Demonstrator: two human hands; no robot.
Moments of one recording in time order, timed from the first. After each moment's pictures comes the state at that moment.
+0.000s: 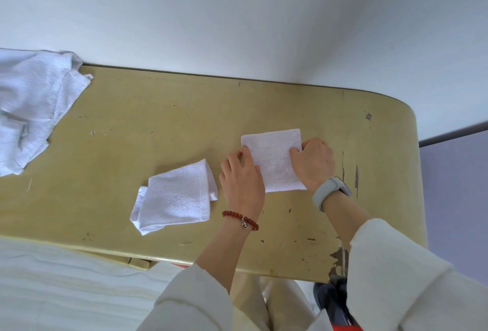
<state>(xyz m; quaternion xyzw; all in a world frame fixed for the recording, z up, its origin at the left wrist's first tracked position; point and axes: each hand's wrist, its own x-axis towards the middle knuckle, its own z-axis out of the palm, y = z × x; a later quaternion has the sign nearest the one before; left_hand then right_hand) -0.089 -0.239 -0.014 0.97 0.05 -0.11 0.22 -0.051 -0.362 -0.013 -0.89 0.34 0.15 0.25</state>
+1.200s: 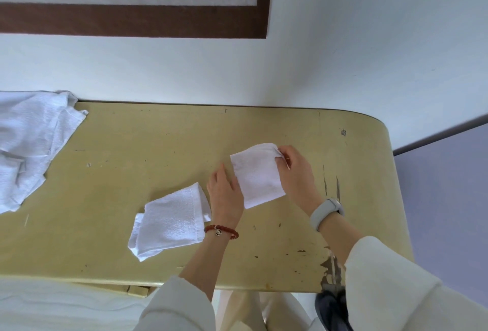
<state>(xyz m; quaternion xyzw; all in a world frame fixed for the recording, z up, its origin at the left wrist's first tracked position) -0.070 -0.224 -0.004 0.88 0.14 -0.17 0.41 -0.063 -0.364 0.029 -0.84 0.21 0.08 0.50</state>
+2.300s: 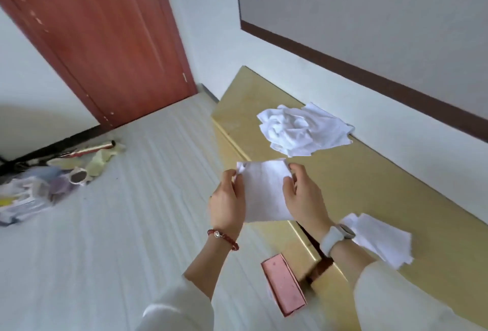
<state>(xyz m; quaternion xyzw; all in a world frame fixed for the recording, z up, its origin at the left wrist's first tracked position) -0.329 0.119 0.171 0.82 0.42 0.28 0.28 -0.230 0.010 0.178 -0.84 -0.32 0.04 0.44</state>
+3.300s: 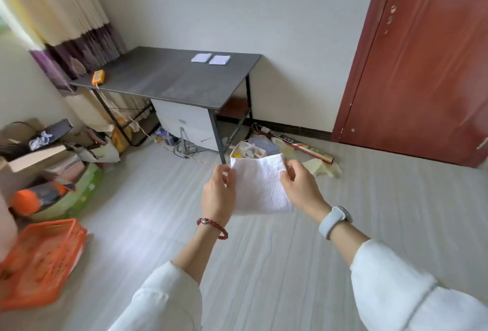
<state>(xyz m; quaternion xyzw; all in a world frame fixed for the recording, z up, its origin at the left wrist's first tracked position) -0.890 0.802 0.211 0.51 0.73 0.41 0.18 -0.725 0.836 0.210 -0.59 -0.65 0.34 0.35</state>
